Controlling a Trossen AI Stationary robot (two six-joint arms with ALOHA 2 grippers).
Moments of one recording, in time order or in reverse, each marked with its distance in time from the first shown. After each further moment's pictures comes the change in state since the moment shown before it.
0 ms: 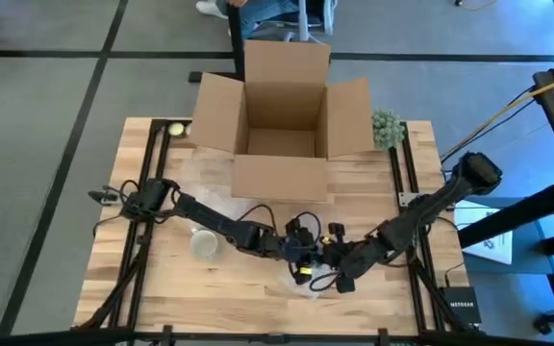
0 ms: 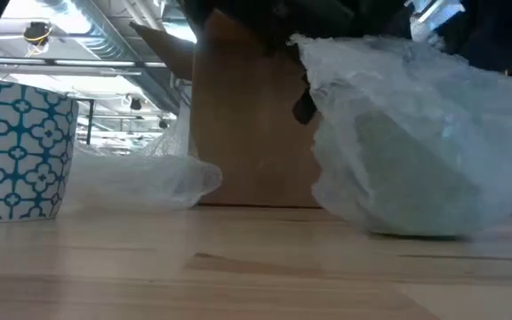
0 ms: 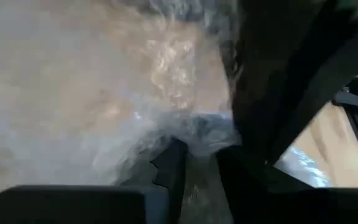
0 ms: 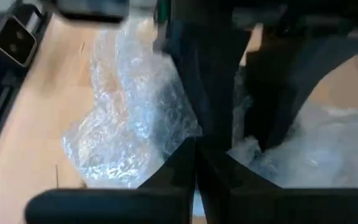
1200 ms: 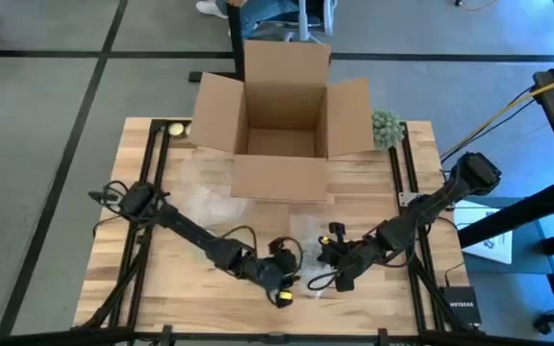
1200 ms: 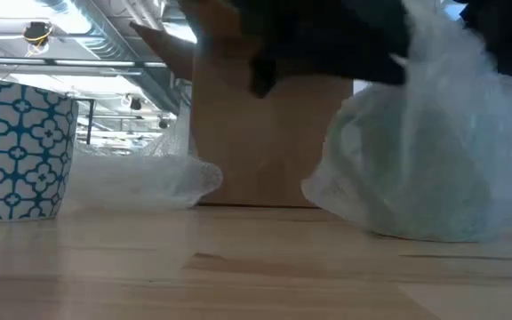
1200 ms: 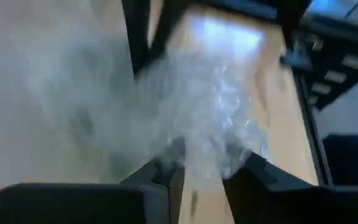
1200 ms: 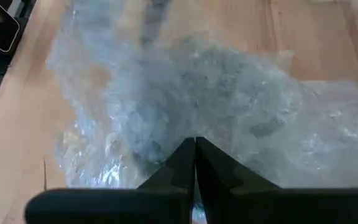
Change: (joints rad) left arm -0.134 -0.089 -0.095 0.036 -0.105 -0.049; right arm -0.002 -0.007 -0.005 -0.006 0.010 0.001
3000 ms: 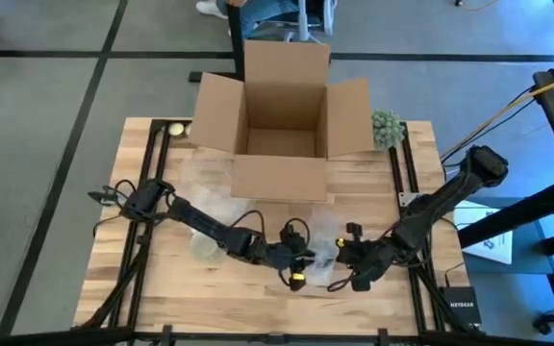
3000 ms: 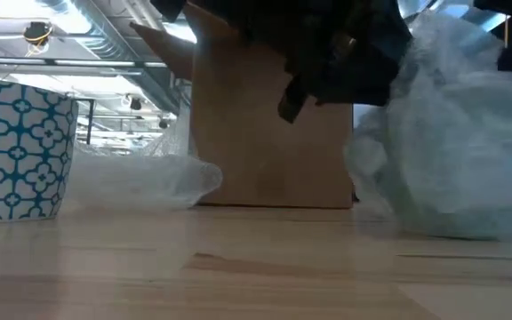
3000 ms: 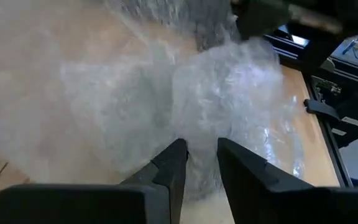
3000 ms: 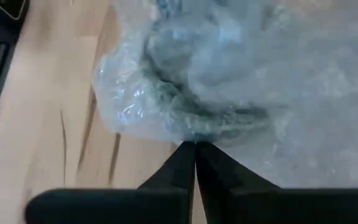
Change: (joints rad) left arm 0.098 0.064 0.006 0.115 0.048 -0.017; right arm 0.090 -0.105 -0.123 -0.018 0.024 0.153
